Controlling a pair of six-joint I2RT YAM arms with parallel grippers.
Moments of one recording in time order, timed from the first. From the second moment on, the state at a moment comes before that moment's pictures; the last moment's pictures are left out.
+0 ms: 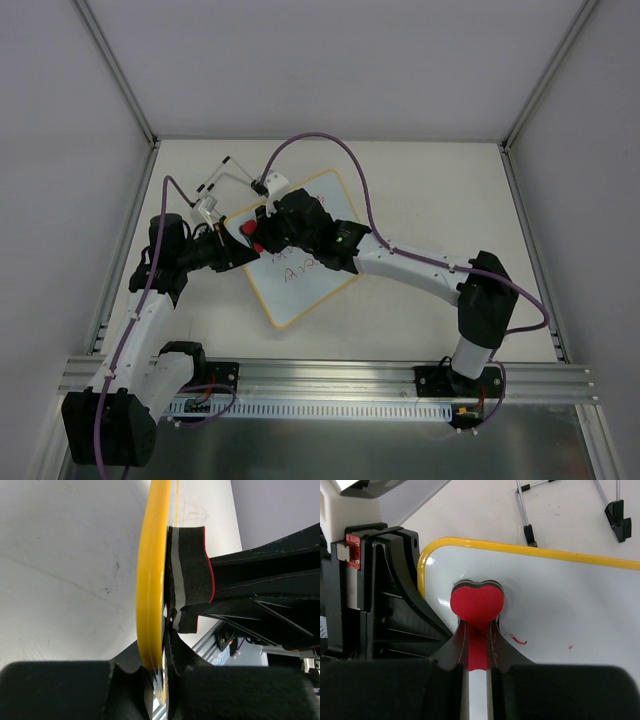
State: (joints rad) left arm -0.02 0.87 0.61 -0.33 0.79 -0.49; right arm 1.07 1.76 1.46 -0.11 0.03 0.29
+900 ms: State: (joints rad) left arm -0.02 0.88 0.62 -0.32 0.81 -0.49; right arm 0.83 1.68 1.20 0.08 0.17 0.34
